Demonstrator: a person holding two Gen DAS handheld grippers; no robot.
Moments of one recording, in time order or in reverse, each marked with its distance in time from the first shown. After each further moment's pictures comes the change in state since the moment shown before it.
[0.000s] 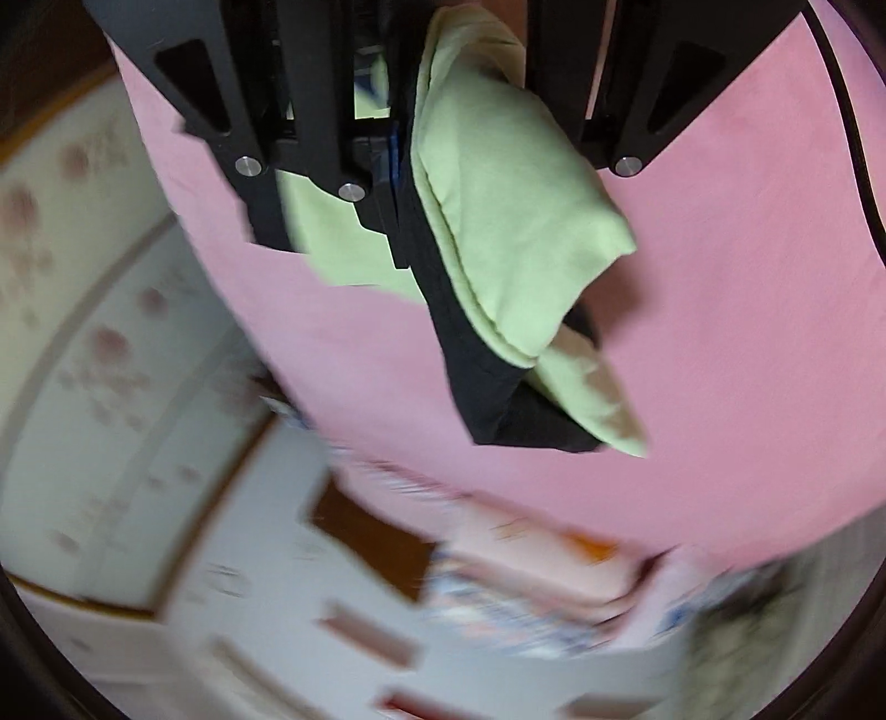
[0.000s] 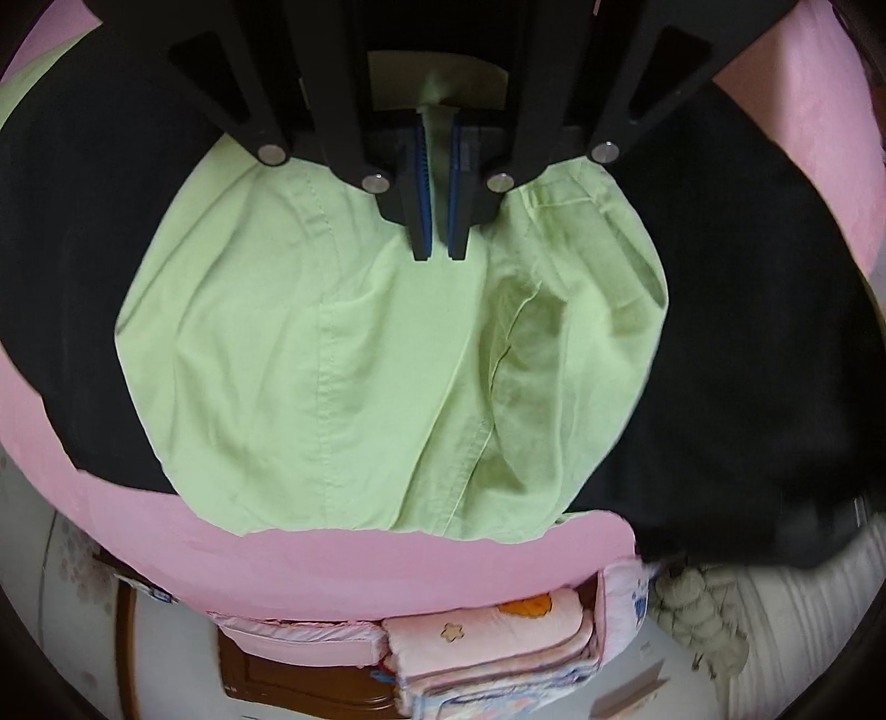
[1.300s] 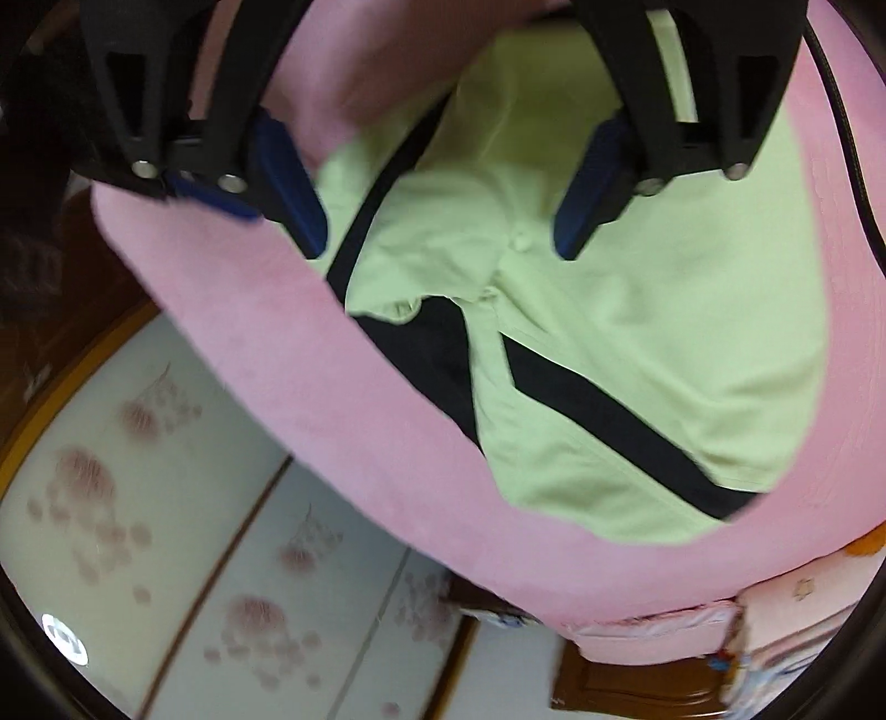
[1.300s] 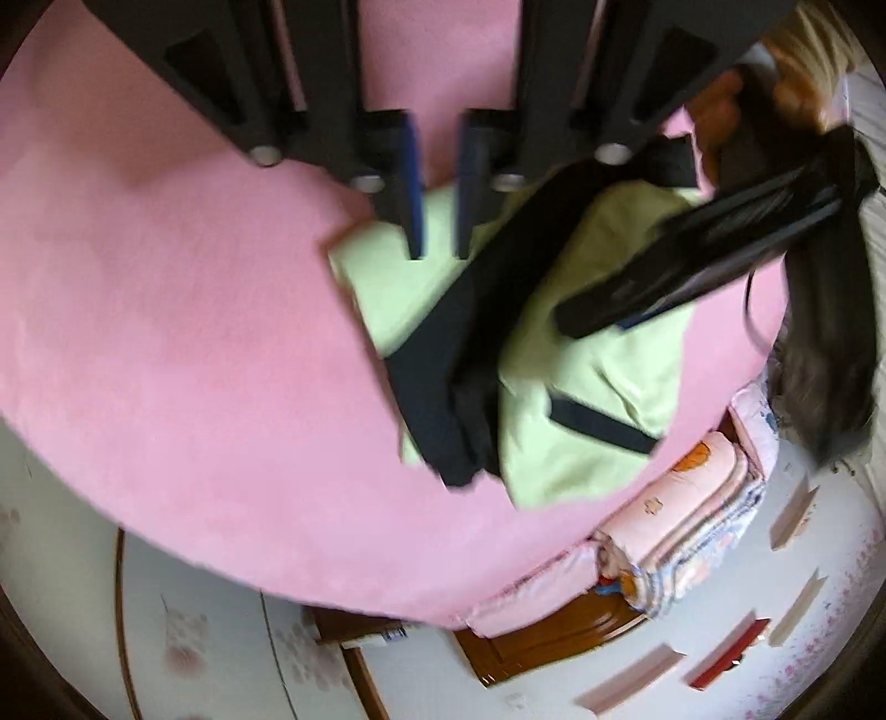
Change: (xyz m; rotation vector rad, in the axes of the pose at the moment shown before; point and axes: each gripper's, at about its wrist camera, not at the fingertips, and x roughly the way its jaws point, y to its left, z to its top) left arm 0.132 -0.210 -0.095 0.380 0.485 -0.263; right arm -0.164 -0.206 -0.042 0.458 -0.110 -0.128
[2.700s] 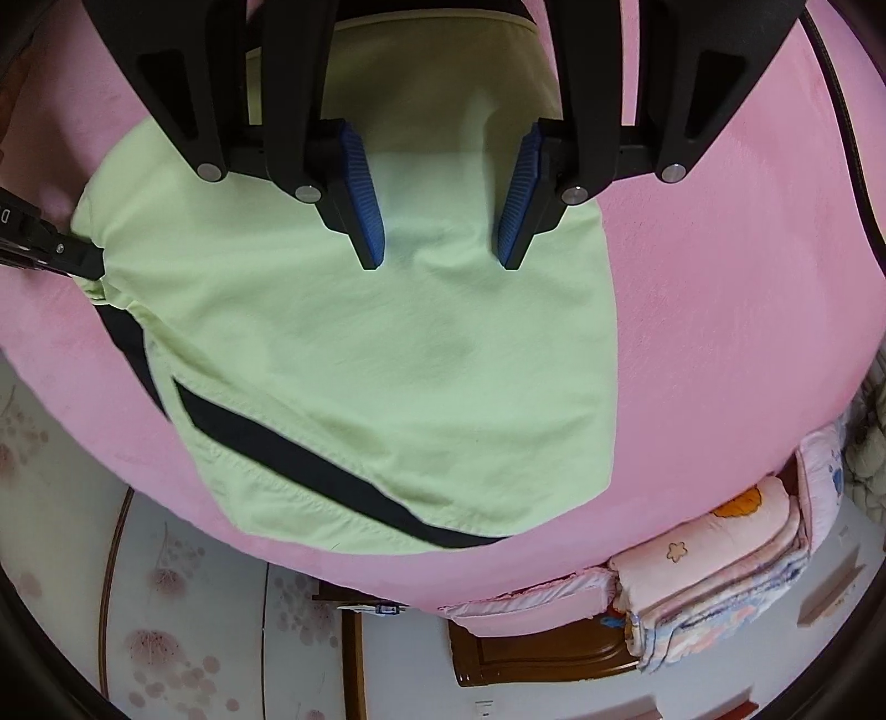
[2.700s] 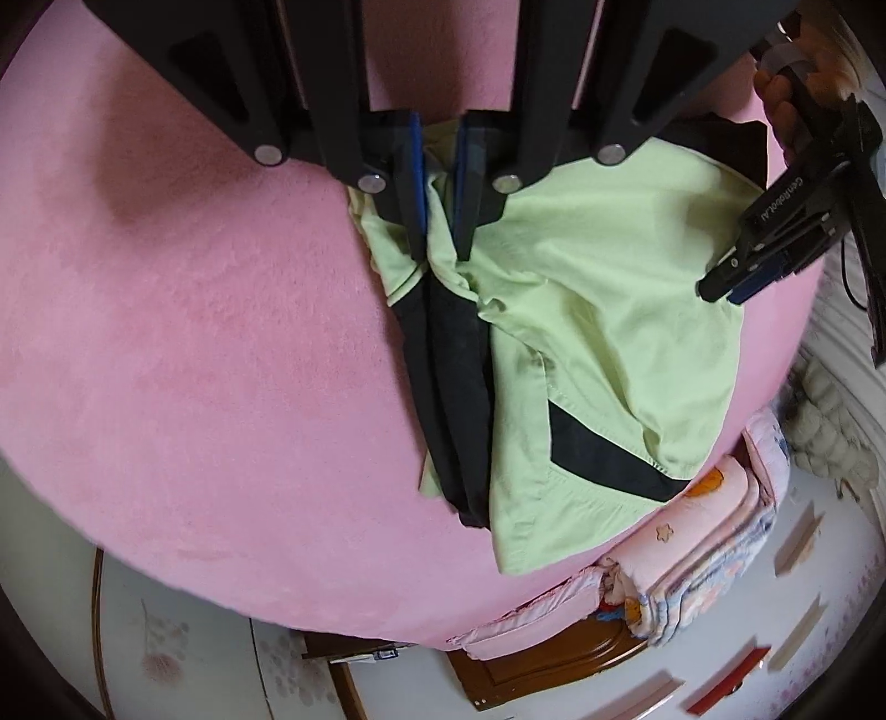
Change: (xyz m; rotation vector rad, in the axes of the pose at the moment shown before) left arm 0.024 0.044 -0.032 0.072 -0.036 0.457; right arm 0.051 -0.037 -0.015 -0.054 0.057 -0.032
